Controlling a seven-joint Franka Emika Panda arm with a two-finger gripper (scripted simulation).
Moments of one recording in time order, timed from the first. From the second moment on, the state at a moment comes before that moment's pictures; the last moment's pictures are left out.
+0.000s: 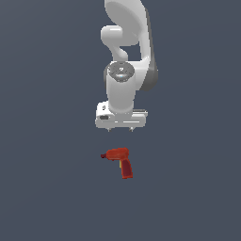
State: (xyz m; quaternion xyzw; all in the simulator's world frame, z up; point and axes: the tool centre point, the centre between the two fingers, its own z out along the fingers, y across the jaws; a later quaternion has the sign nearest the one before) arm -0.008 0.000 0.153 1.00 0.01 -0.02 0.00
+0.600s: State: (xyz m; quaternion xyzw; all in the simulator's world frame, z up) arm -0.005 0.004 0.158 1.00 0.02 -0.02 0.01
